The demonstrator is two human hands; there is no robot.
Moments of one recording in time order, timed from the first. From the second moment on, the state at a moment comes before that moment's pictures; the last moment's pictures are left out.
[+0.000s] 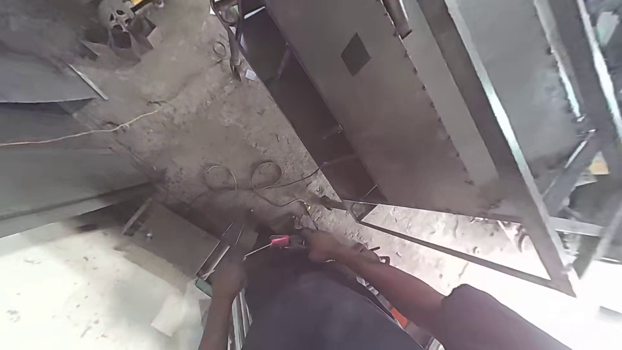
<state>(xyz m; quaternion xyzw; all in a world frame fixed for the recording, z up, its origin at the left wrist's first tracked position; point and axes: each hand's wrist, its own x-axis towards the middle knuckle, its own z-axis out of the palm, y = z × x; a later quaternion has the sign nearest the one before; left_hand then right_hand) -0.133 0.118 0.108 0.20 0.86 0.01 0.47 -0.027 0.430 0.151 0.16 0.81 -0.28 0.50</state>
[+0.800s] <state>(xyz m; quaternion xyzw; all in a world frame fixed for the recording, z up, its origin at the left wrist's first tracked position) -0.075 0.211 0.175 0.18 0.89 -0.07 0.40 0.111 0.547 0.129 0.38 0.63 -0.61 0.28</state>
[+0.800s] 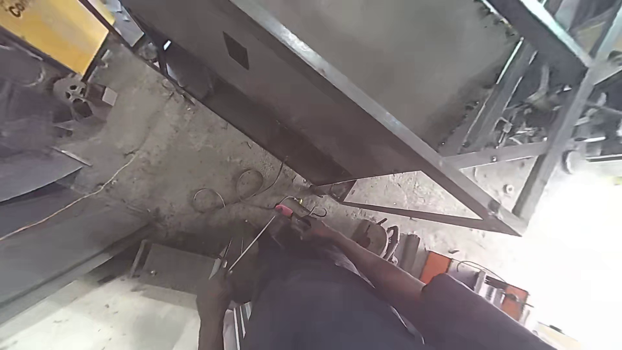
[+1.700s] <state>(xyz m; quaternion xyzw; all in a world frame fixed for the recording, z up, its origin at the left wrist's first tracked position) 0.050 0.050 0.190 -0.06 0.86 0.10 0.50 0.084 0.636 0.034 0.57 0.72 -0.38 0.11</state>
